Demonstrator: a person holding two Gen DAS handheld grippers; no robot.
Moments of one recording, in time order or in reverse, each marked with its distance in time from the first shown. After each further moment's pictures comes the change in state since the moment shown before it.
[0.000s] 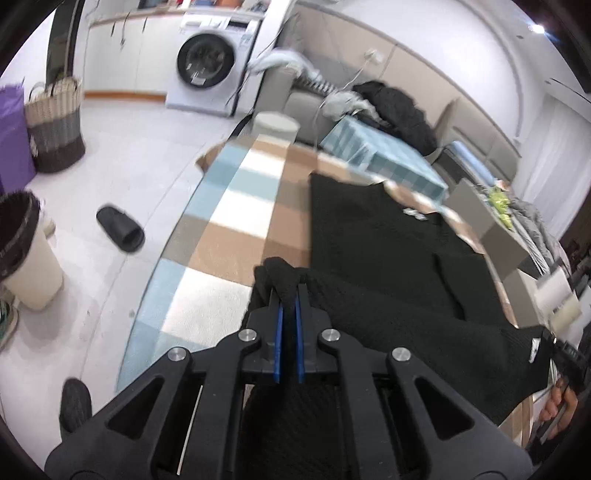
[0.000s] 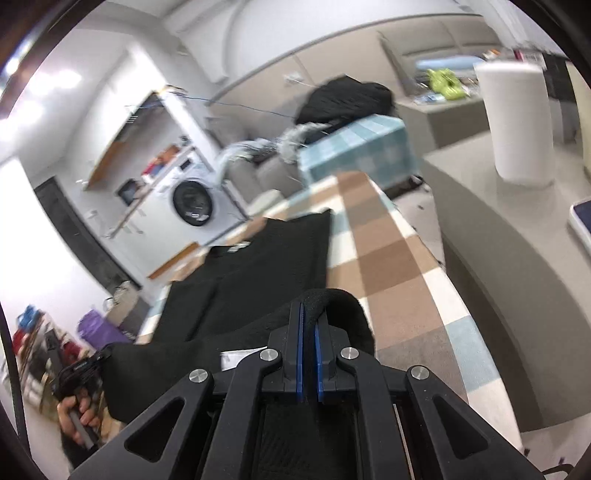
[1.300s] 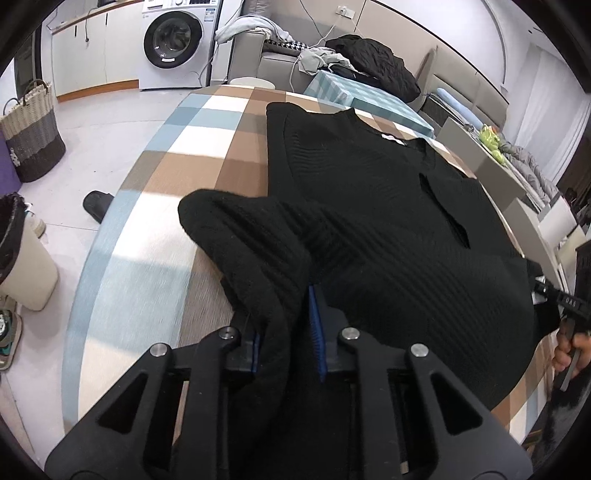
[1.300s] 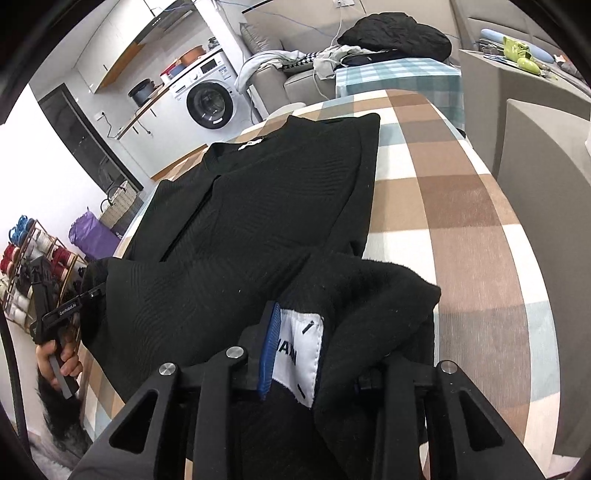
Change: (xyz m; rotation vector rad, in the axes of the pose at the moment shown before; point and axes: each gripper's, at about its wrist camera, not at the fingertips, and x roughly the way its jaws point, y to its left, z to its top) left arm 0.011 -0.037 -0.071 0.153 0.128 -0.006; right arm 0.072 0.025 -0.030 -0.240 0.328 0.051
